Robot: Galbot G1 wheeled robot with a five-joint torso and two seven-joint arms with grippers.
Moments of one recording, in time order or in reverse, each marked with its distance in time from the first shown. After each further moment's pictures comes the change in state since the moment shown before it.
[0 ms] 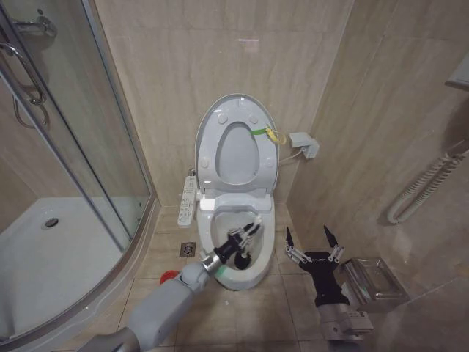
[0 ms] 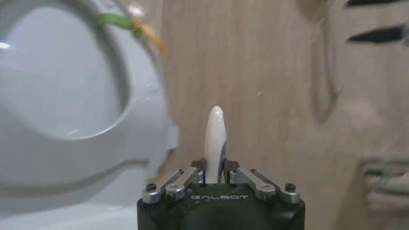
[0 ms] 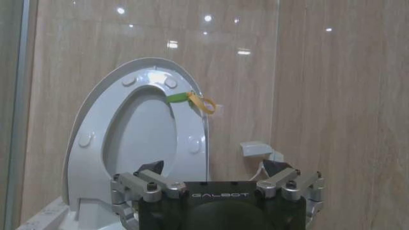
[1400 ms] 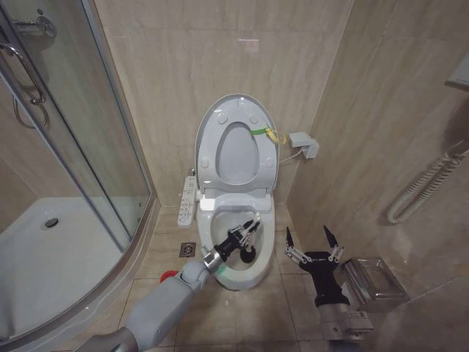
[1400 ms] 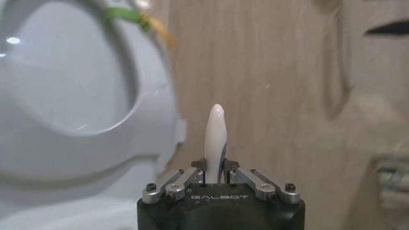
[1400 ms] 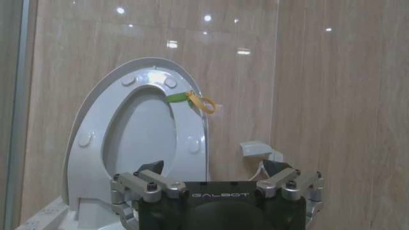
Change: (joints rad) left arm 0.007 0.010 -0.004 -0.041 0.030 0.056 -0.061; right arm 0.000 0.000 0.000 0.000 0.000 0.000 0.000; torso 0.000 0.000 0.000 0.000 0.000
